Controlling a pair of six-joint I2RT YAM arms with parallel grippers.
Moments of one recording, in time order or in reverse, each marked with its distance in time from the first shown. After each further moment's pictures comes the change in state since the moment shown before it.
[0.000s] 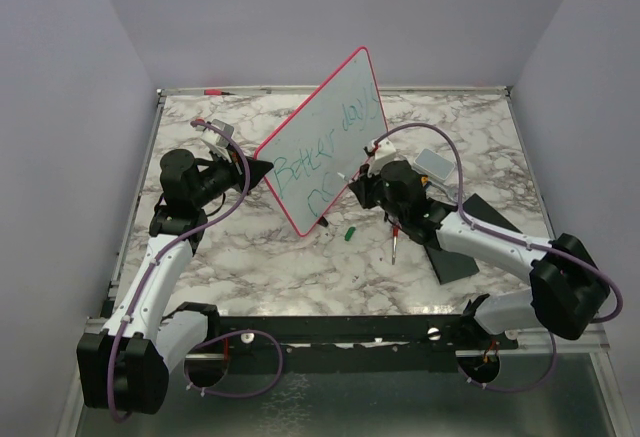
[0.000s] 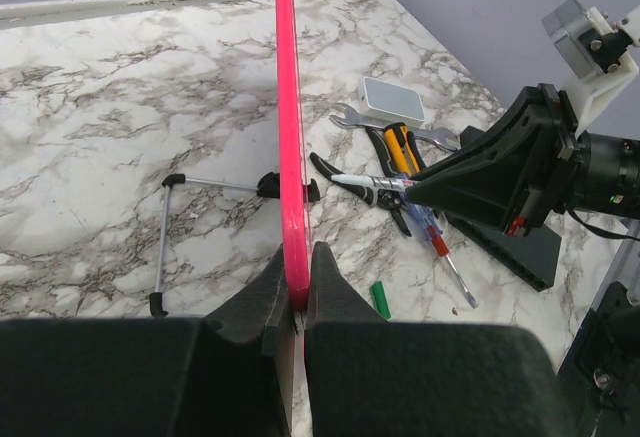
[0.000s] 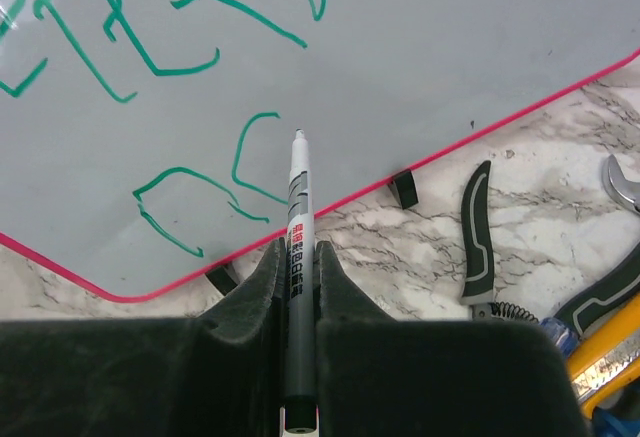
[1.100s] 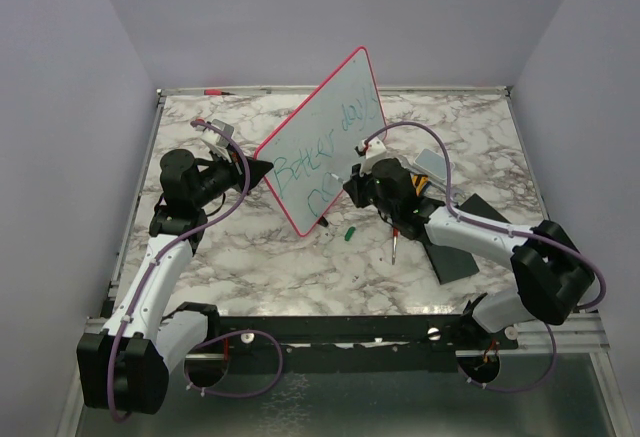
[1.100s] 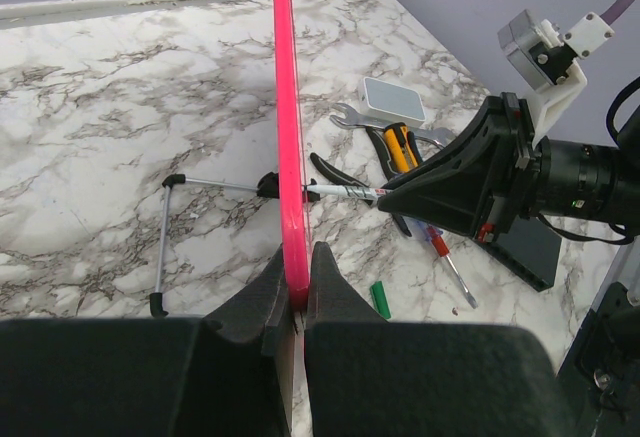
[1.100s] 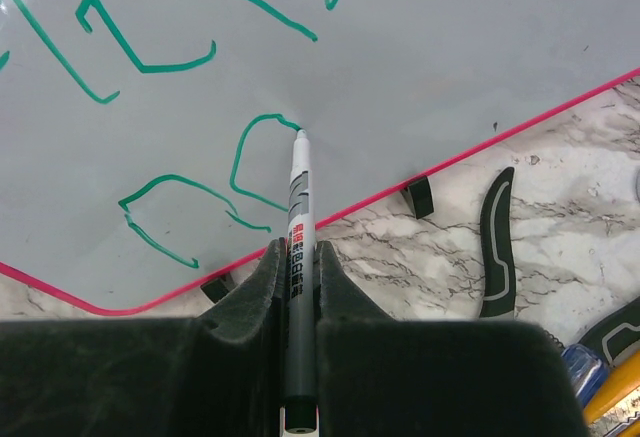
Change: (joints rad) left arm 0.000 0.000 0.000 0.000 0.000 0.000; right arm 0.000 0.093 0.032 0.060 -0.041 0.001
